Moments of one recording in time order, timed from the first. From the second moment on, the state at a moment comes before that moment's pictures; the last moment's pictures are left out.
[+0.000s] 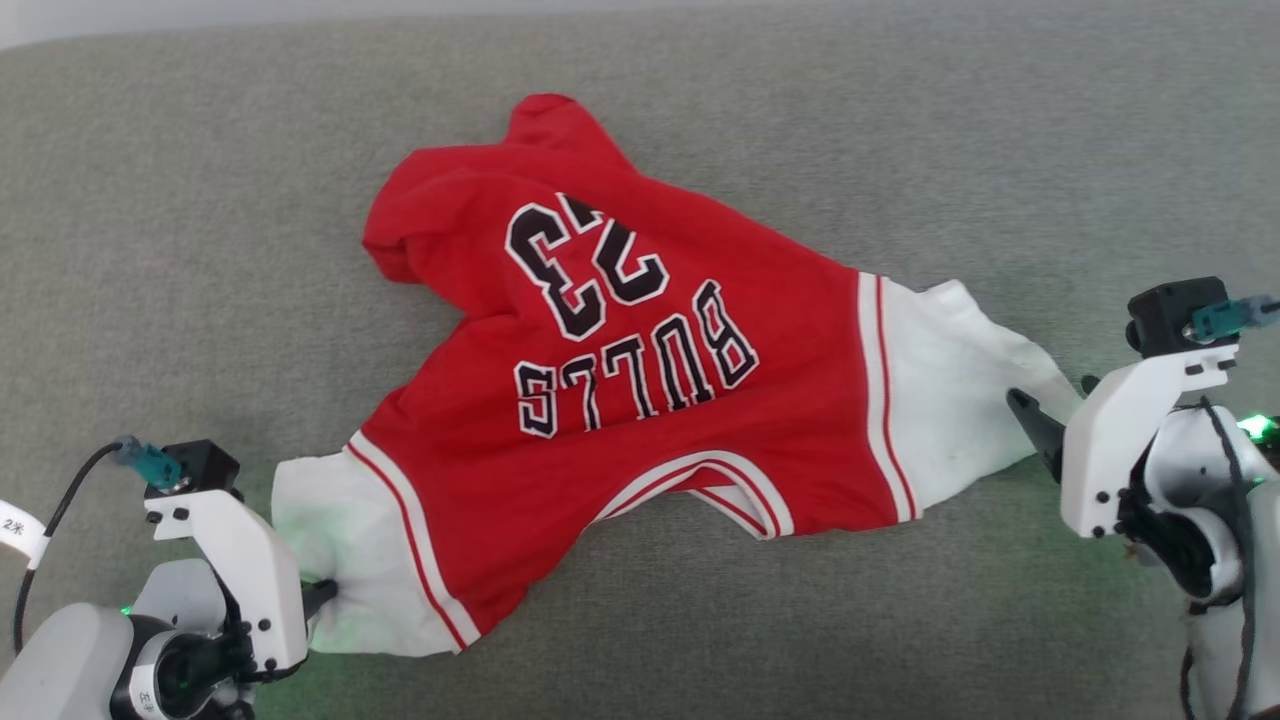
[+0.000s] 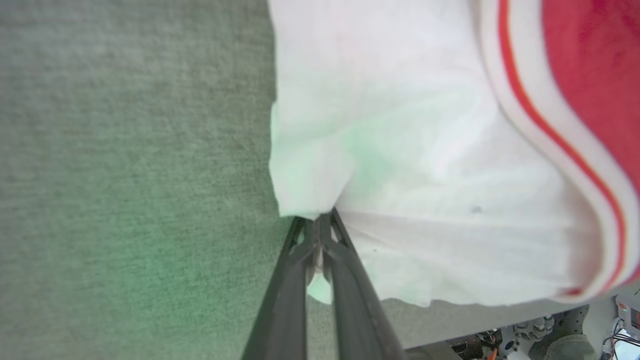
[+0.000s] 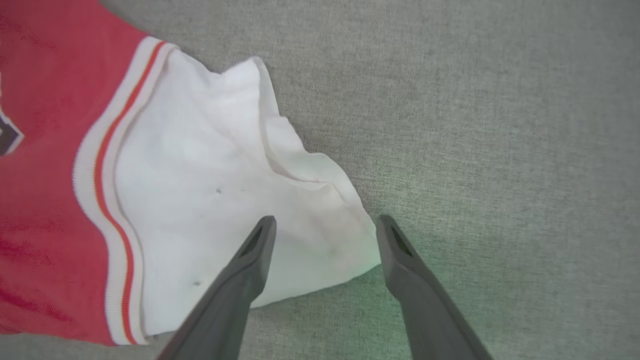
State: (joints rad) left arm -0.22 0.56 -0.32 0.18 -0.89 0.14 0.83; right arm -0.34 -0.26 0.00 0.12 0.32 0.13 0.75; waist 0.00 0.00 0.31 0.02
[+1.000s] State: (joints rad) left arm -0.33 0.62 -0.29 0.06 -0.91 0.12 0.88; right arm -0.53 -0.34 0.15 0.20 0.65 0.13 0.99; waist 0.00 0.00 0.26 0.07
